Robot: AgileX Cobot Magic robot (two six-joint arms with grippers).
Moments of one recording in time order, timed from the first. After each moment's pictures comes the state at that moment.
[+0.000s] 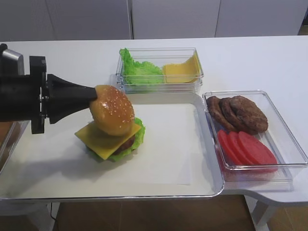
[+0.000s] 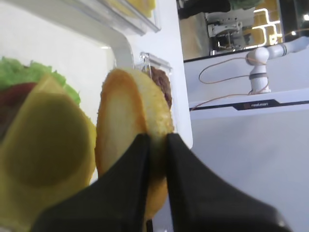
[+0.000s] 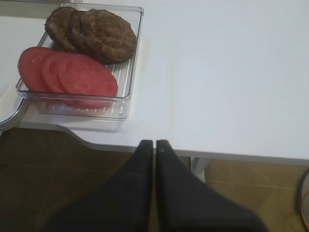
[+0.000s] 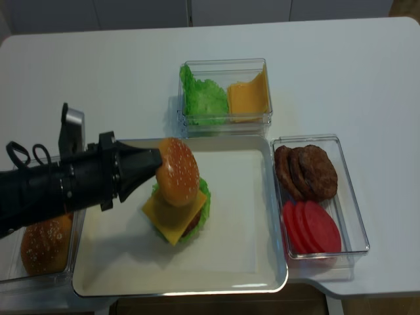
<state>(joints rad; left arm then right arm) 0.03 1.52 -0.62 -1.69 1.15 1.01 0.11 -0.02 -0.48 0.03 1.14 -0.03</state>
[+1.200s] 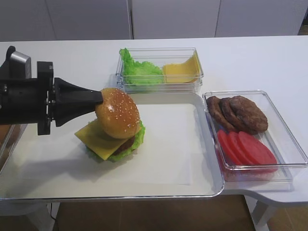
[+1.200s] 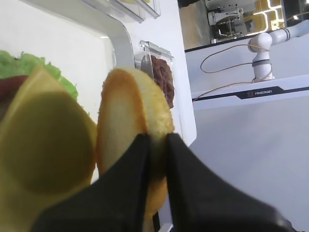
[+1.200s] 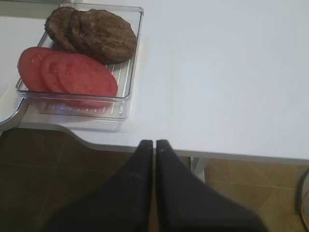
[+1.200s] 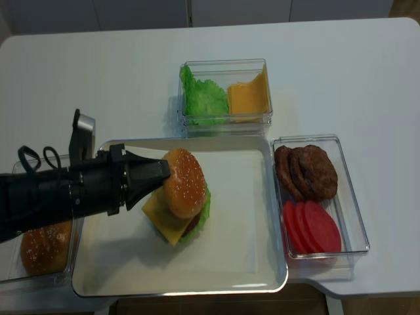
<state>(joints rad) 0.00 1.54 -0.62 -1.69 1.15 1.06 0.11 -0.02 -0.48 0.03 1.14 -0.03</state>
